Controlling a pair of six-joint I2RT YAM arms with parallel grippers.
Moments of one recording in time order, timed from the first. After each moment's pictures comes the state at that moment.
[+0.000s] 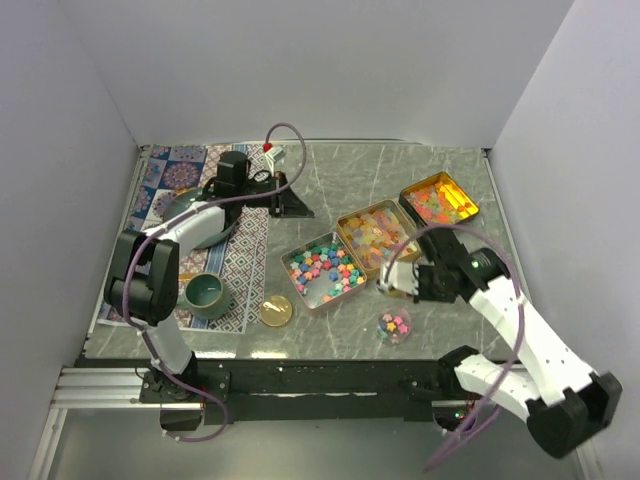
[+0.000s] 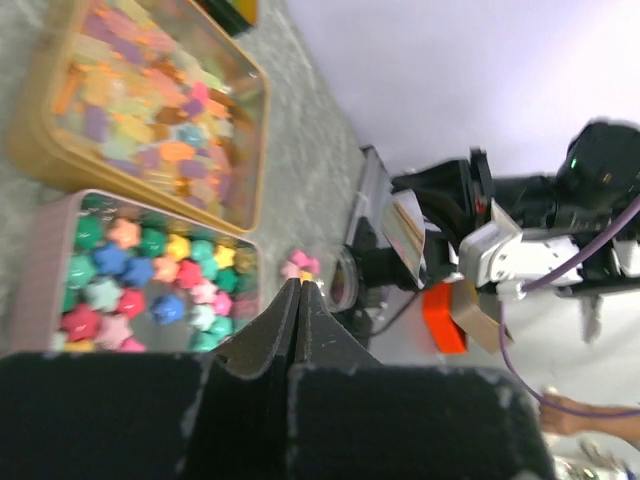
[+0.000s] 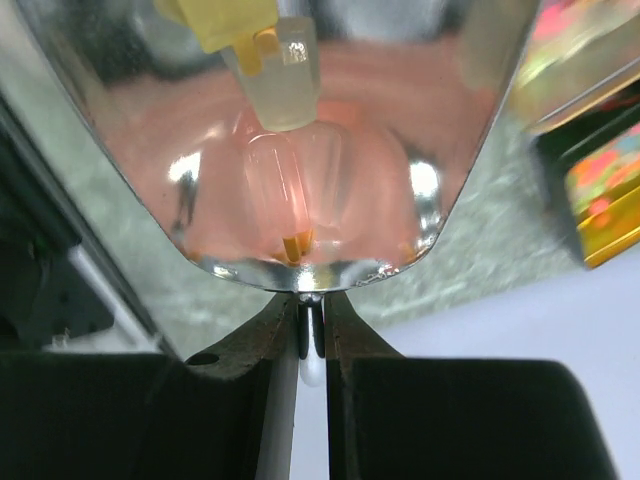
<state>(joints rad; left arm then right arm) -0.31 1.76 1.20 0.18 1.10 -0.69 0.44 0.98 0.95 -1.20 0.03 -1.06</state>
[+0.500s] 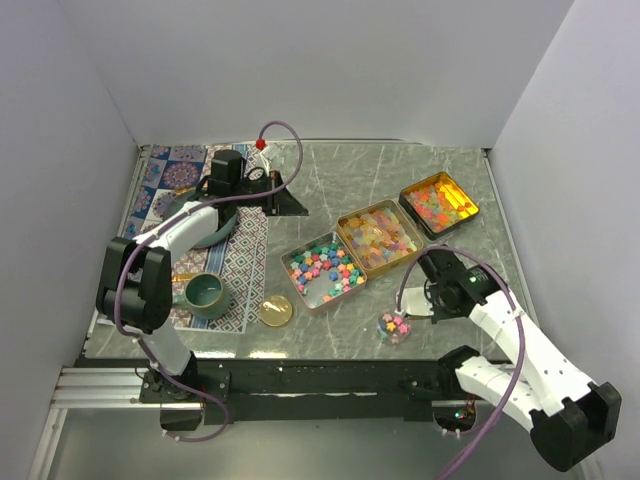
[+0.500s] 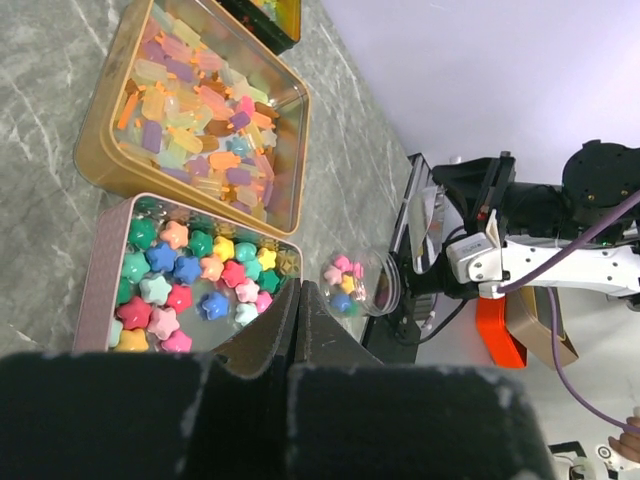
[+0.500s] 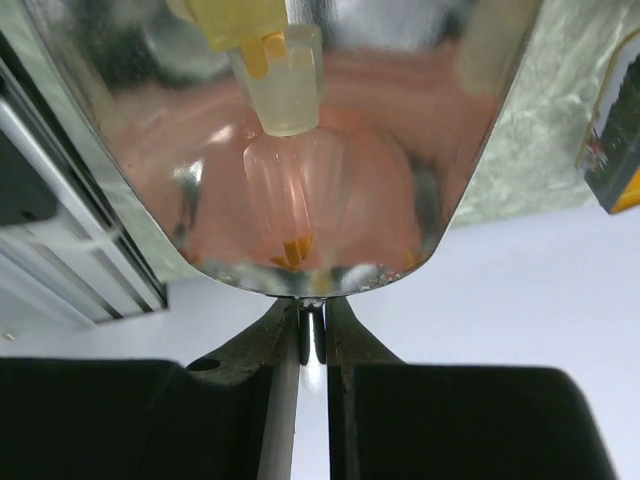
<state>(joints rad) -0.30 1.70 1.20 0.06 1.01 -0.52 0.44 0.88 0.77 -1.27 0.30 -1.24</state>
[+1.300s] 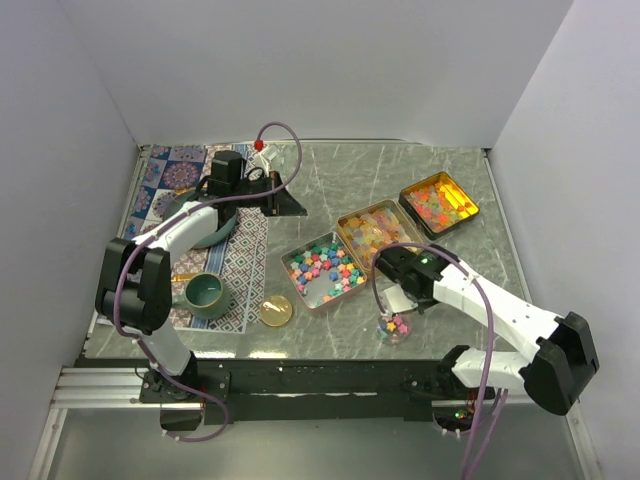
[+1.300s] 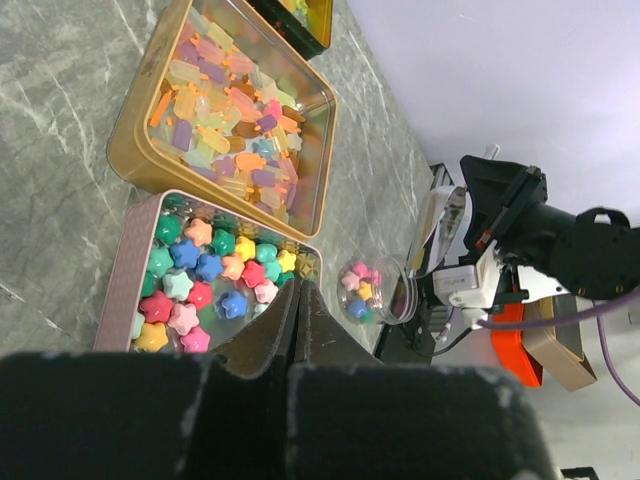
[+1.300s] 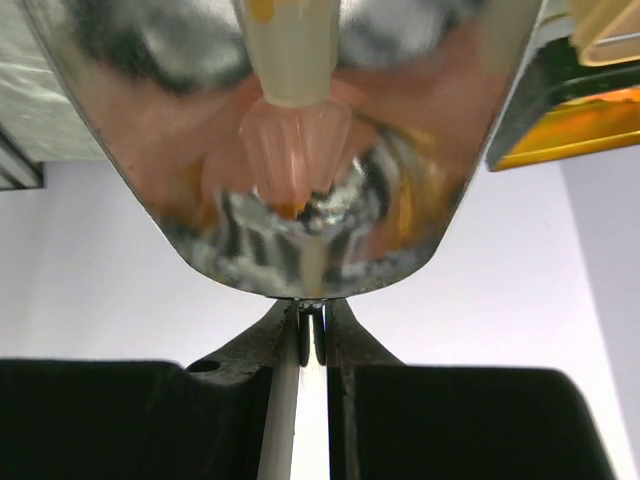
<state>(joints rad) -0.30 1.69 1.20 0.02 0.94 -0.49 0.71 1.18 0.89 -1.32 0.61 -1.18</state>
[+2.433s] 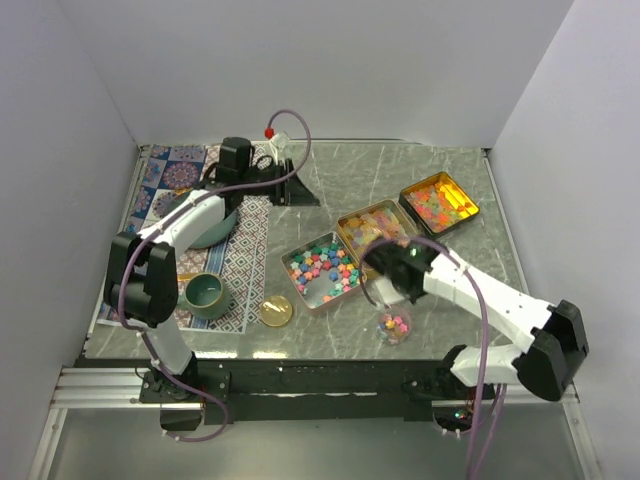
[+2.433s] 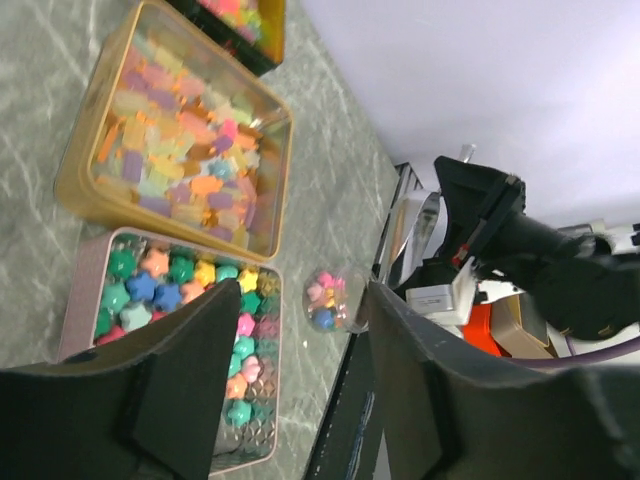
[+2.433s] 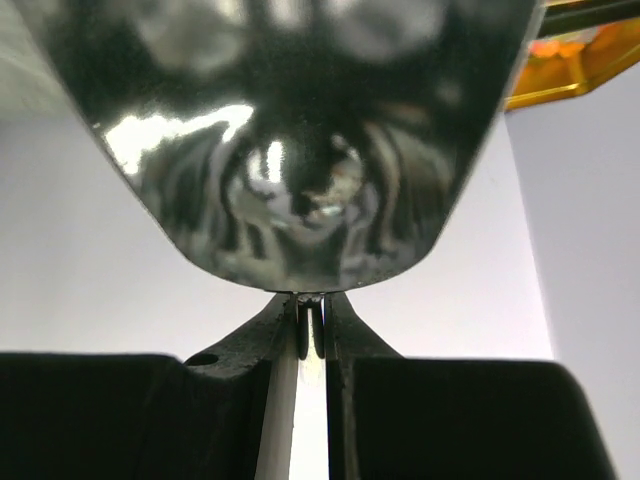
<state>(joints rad) -0.33 1.75 1.35 -0.04 0.98 -0.54 0.78 1.27 1.04 -1.38 0.68 -1.15</state>
